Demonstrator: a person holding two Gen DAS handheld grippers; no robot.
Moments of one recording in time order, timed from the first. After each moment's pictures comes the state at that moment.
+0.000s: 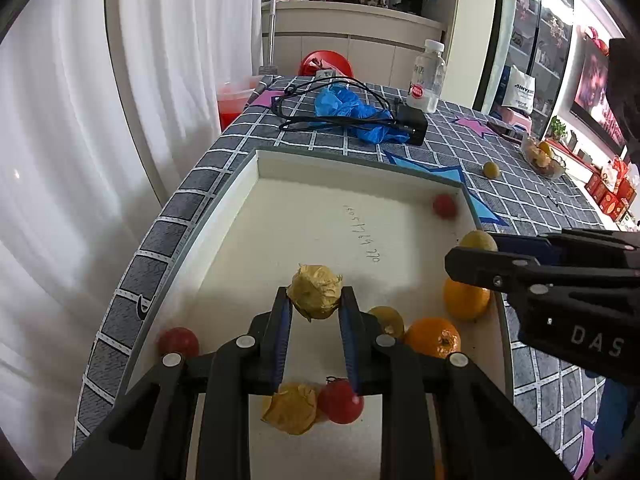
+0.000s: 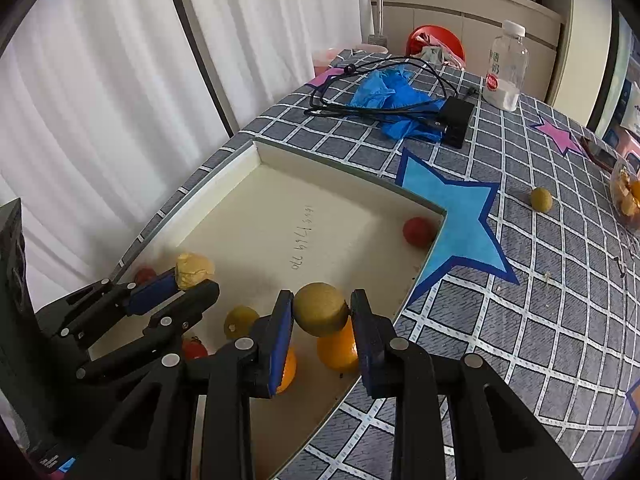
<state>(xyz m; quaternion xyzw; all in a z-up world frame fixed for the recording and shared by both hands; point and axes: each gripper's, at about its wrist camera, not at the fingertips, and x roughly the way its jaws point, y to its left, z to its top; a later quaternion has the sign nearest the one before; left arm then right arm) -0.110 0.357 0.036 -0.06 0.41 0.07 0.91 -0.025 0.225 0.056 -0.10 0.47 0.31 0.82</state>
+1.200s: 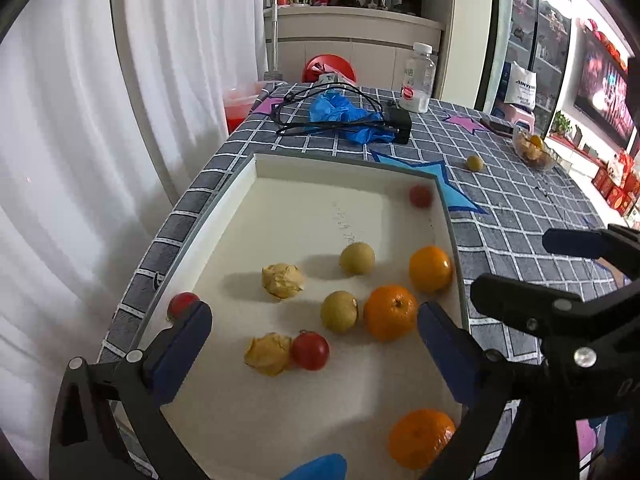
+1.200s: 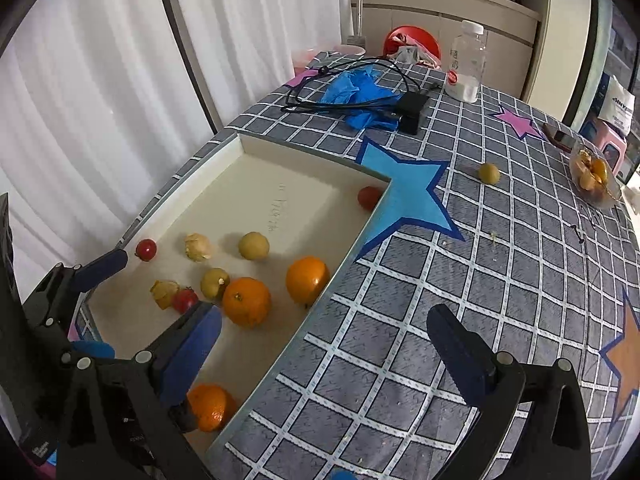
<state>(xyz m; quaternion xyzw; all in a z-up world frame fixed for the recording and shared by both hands) -0.141 0.324 0.056 -0.04 0.41 0.09 0.91 -0.058 0.182 0.078 -0.11 0.47 0.28 0.83</state>
